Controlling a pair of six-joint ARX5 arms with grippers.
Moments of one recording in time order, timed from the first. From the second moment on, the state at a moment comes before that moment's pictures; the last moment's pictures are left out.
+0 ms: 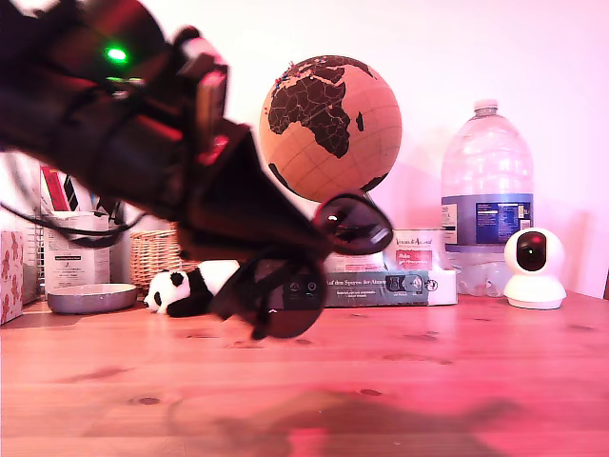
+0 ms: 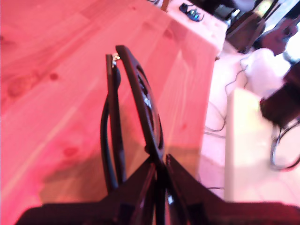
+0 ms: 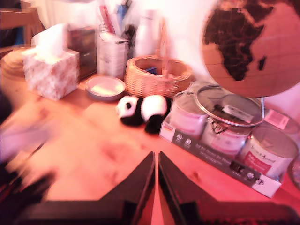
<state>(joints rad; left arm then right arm) -0.63 1.57 0.73 0.14 0.81 -0.08 0.83 0.82 0.72 -0.15 0.23 -0.20</state>
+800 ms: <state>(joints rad) -0.55 1.89 0.96 -0.14 0.91 -0.05 1.32 0.57 0.42 -0.38 0.72 0.10</state>
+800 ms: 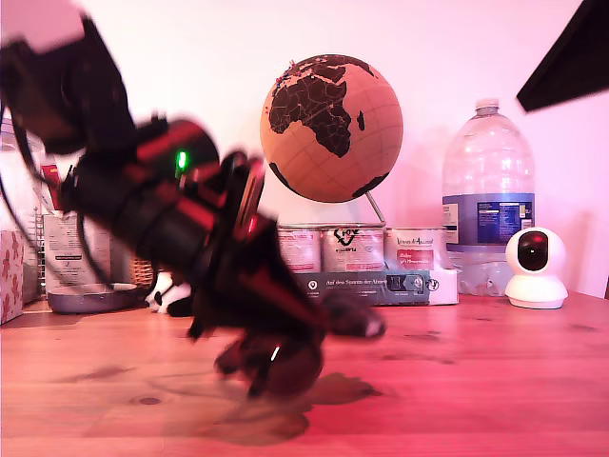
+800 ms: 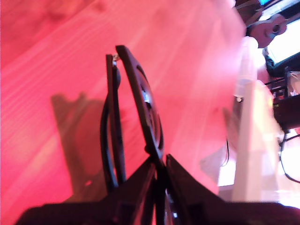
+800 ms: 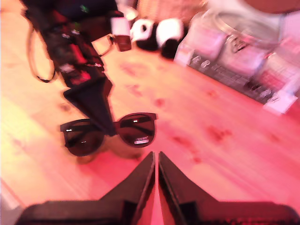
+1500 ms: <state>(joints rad) -0.55 1.91 0.98 -0.18 0.81 -0.05 1.32 0.57 0.42 -0.36 0.71 0.10</state>
